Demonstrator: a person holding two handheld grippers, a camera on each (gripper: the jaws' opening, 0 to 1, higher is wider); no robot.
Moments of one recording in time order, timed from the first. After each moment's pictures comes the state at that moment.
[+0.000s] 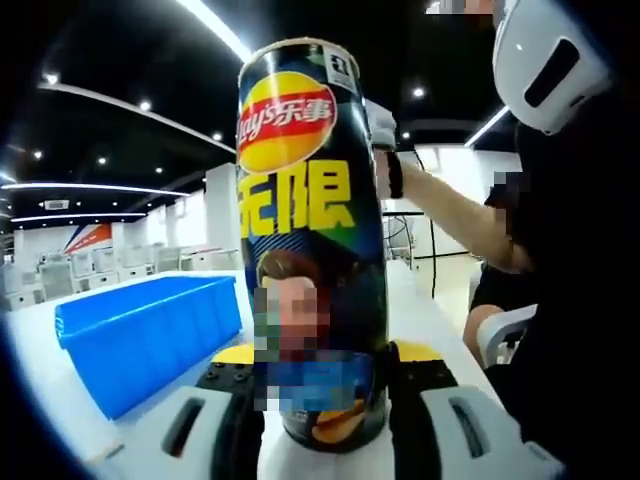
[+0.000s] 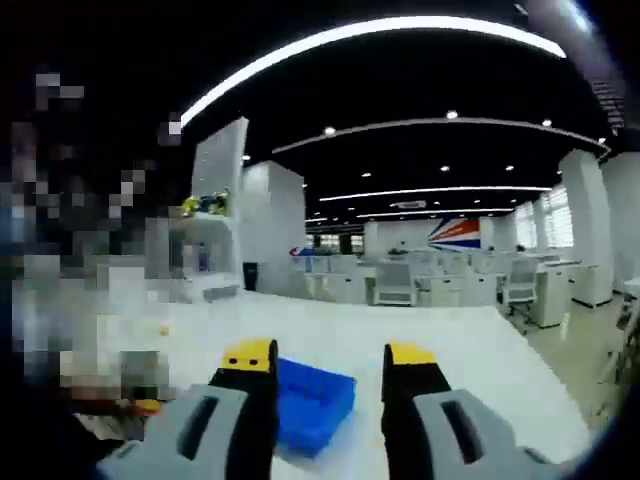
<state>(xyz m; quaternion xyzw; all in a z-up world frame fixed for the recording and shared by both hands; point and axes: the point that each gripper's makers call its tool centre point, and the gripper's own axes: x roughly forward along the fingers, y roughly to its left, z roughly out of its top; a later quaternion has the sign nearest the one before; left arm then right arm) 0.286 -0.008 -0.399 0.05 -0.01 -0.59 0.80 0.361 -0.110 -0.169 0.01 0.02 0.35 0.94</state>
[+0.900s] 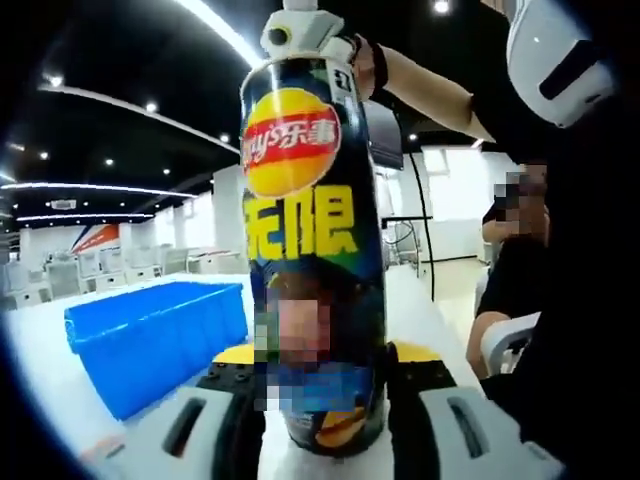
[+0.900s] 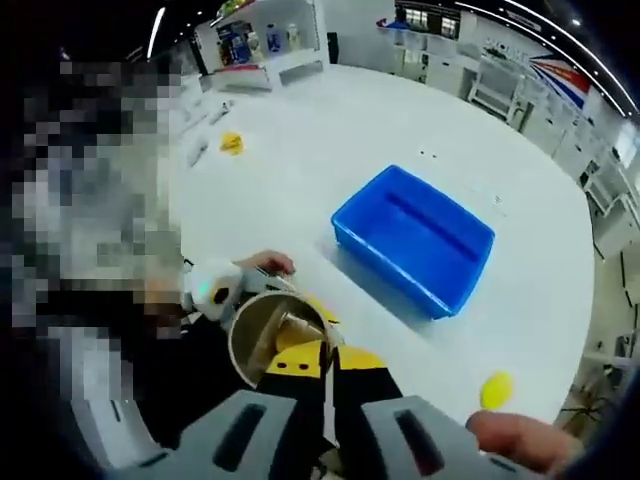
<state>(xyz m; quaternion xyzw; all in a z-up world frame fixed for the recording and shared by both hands) 0.284 0.004 -0.365 0.01 -0.06 -0.57 0.82 0.315 -0.006 -0.266 -0.18 0.47 0.36 0.78</state>
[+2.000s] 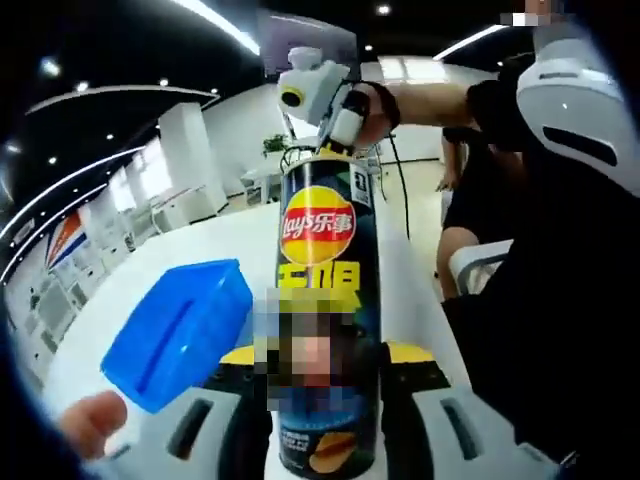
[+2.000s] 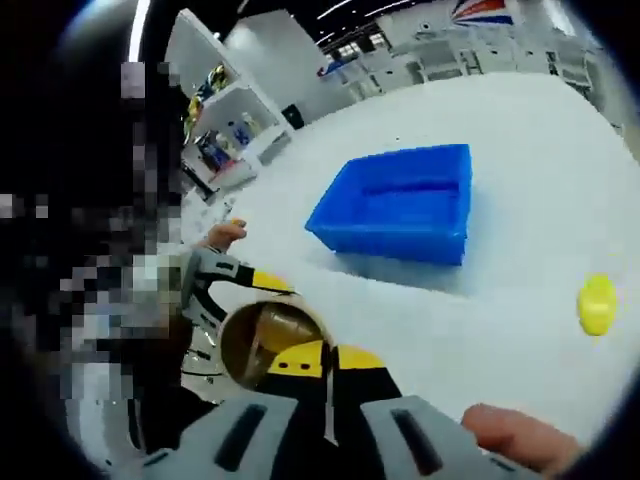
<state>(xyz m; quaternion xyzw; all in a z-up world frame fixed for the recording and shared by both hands) 0.284 0.034 -0.369 0.27 0.14 -0.62 0.72 0.302 -0.057 -0.352 0.16 0.43 0.37 0.80</state>
